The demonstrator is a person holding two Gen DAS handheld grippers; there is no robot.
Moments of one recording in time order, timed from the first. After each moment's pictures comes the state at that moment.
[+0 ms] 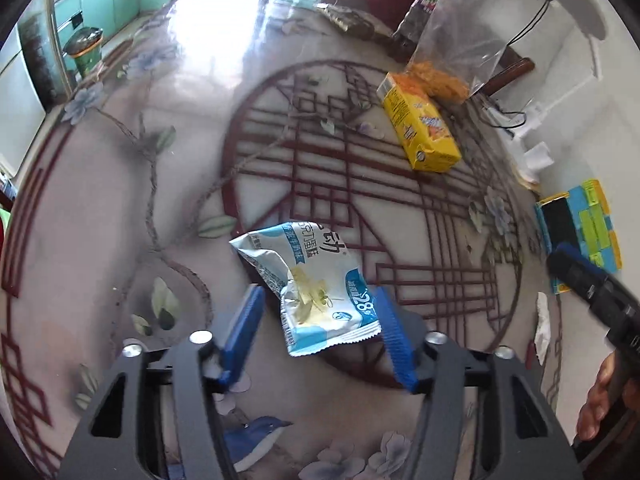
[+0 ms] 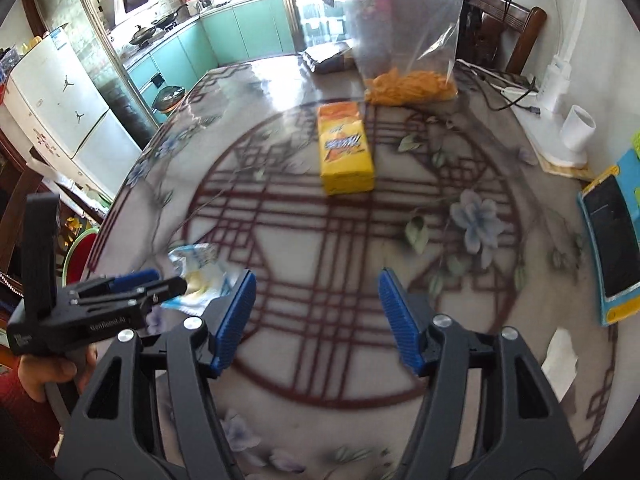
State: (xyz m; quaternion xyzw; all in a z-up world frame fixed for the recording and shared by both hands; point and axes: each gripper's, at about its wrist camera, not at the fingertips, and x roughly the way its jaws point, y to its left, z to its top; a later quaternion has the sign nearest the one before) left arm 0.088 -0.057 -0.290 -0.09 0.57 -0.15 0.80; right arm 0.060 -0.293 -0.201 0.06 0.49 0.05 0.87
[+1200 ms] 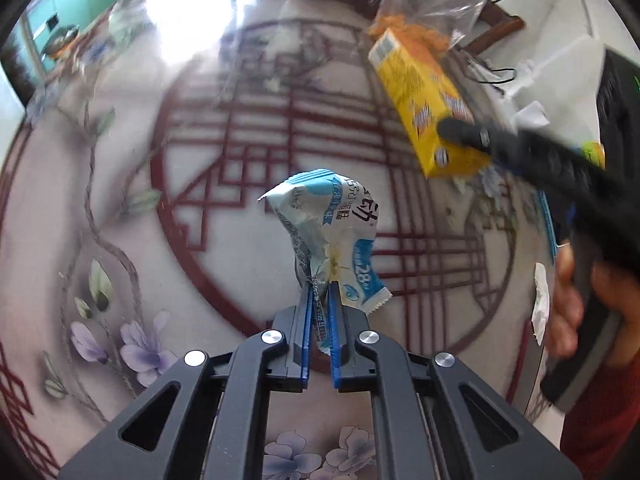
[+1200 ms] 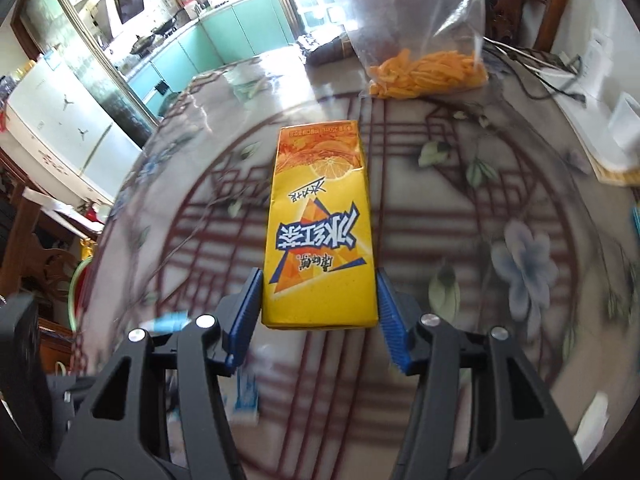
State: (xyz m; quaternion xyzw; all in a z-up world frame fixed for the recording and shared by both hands) left arm 0.084 -0.104 -0.289 -0.06 0.60 -0.18 0.78; right arm 0.119 -0.313 -0.245 0.12 0.50 0.08 0.85
